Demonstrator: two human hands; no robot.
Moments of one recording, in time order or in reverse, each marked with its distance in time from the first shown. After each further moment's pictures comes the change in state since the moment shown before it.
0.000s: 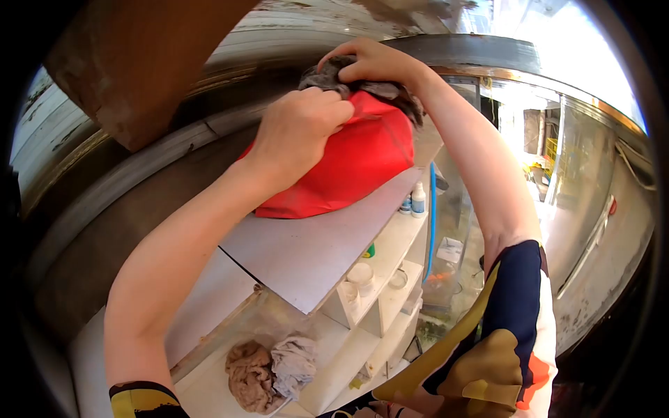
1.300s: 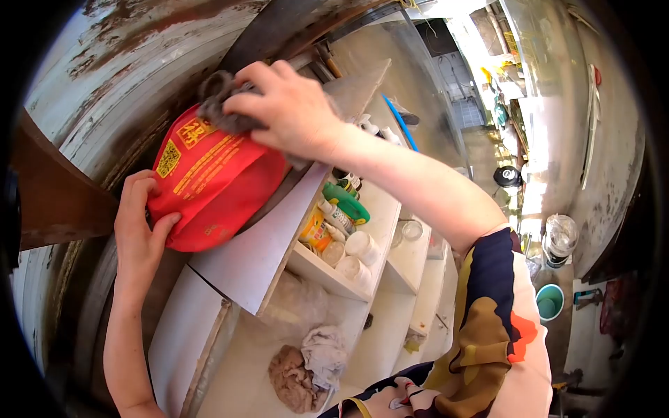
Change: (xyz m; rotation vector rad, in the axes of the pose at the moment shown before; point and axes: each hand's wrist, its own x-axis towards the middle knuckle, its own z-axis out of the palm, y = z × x) left_hand -0.043 0.018 -0.104 0.148 -0.431 -0.292; right_hand -0.106 -0.025 0.112 -0.516 0.871 -0.076
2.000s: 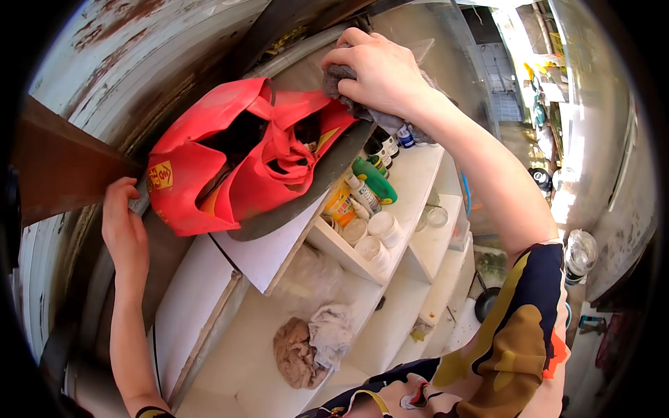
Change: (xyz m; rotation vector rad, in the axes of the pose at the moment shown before) left_hand -0.051 -0.027 -0.027 0.323 0.144 -0.064; right_hand -0.026 0.049 -0.032 -0.114 -0.351 0.221
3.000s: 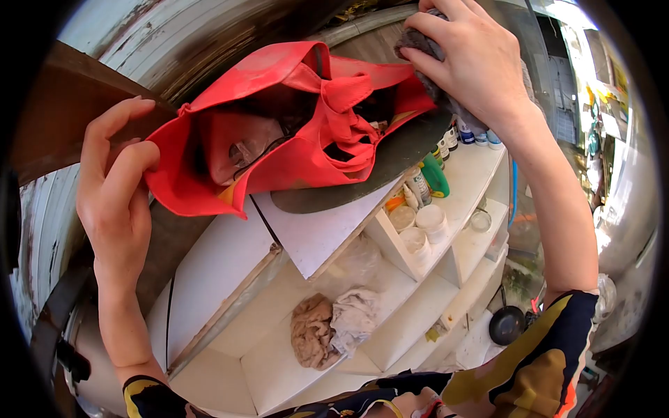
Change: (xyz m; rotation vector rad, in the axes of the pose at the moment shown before) left_hand 0.043 0.064 -0.066 0.086 -0.104 0.234; right_hand 0.002 -0.029 -0.021 -0.155 0.213 -0.160
